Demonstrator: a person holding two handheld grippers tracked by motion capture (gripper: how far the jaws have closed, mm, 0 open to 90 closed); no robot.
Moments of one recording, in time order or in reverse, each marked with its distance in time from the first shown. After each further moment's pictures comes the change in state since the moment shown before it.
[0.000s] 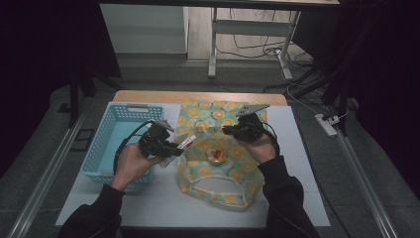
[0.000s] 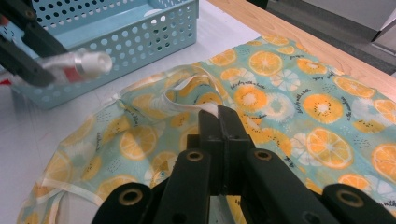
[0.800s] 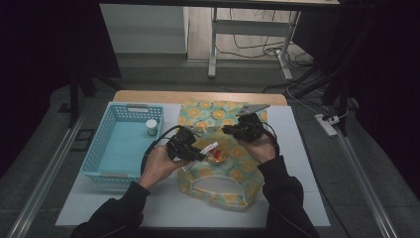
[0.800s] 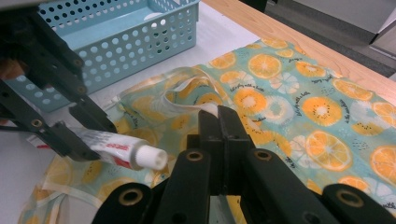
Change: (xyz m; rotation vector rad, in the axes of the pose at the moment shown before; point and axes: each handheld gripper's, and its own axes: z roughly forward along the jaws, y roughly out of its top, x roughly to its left) left arm -0.019 0.033 0.063 0.038 -0.043 0.042; right arm 0.001 0.001 -0.001 -0.008 -0.005 -0.001
